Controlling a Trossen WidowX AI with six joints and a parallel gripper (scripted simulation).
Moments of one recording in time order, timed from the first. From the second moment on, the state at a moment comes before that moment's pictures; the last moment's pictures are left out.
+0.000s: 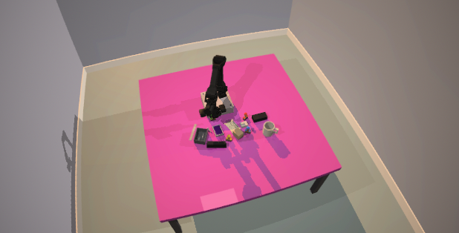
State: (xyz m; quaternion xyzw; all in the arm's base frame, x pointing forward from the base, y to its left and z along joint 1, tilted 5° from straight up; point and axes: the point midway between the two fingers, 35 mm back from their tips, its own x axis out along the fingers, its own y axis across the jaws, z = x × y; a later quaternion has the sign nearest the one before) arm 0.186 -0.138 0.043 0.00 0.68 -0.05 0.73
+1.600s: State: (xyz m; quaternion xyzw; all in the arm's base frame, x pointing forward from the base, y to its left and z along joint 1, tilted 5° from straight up) arm 0.183 -0.135 0.066 0.00 0.68 -0.05 0.73
